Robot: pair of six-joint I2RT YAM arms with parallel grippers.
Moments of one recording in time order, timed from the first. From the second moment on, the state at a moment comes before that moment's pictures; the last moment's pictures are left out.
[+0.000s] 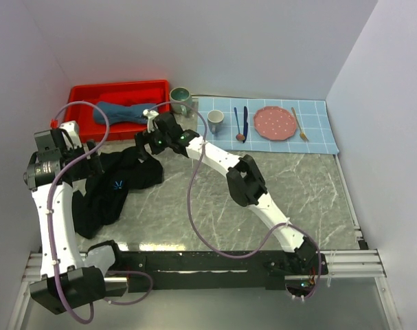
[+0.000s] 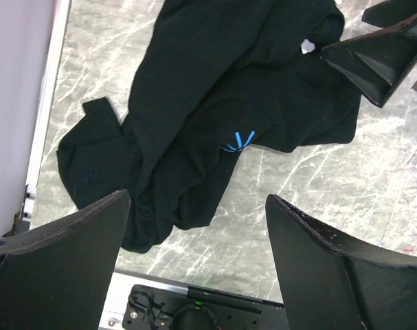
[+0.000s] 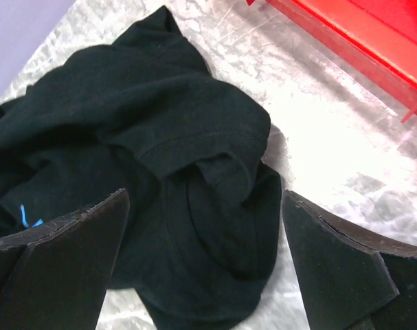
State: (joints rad) left arm 0.32 1.02 1.21 -1.02 0.09 -0.01; right arm 0.83 2.62 2.39 -0.30 -0.33 0.28
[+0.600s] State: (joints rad) left arm 0.45 1.04 1.27 -1.04 0.09 -0.01; right arm 0.84 2.69 2.40 -0.19 -0.36 0.44
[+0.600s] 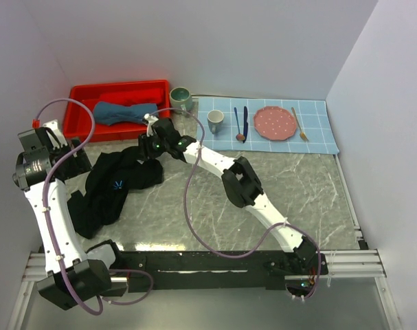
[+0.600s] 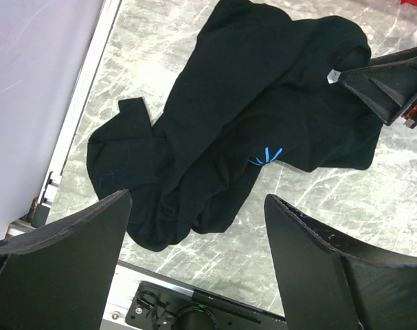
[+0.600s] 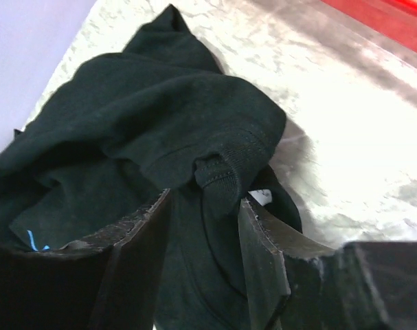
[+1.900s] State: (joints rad) left arm 0.42 1.28 1.19 -0.96 0.45 0.32; right arm 0.52 1.13 0.94 -0.56 -0.26 0.24
